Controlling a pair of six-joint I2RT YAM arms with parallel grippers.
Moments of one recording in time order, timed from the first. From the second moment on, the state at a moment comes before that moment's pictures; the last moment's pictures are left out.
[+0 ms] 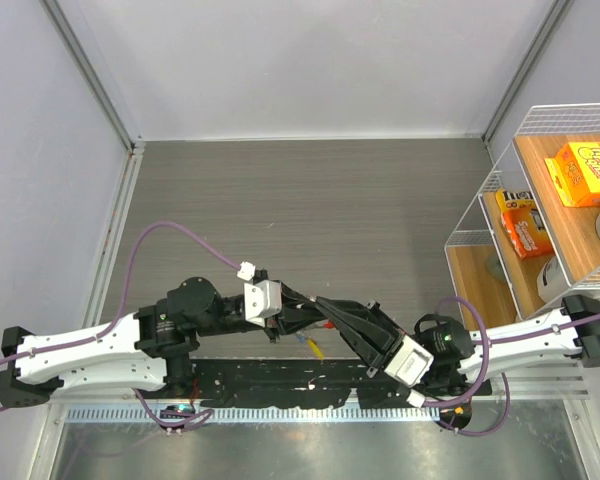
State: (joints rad) left arm -1.34 0.78 0.78 0.12 0.15 0.05; right arm 1.65 0.89 0.42 1.27 0.19 -0.89
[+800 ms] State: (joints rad) left arm -1.35 0.76 0.76 0.06 0.15 0.06; right arm 1.68 0.74 0.38 1.28 0.20 -0.92
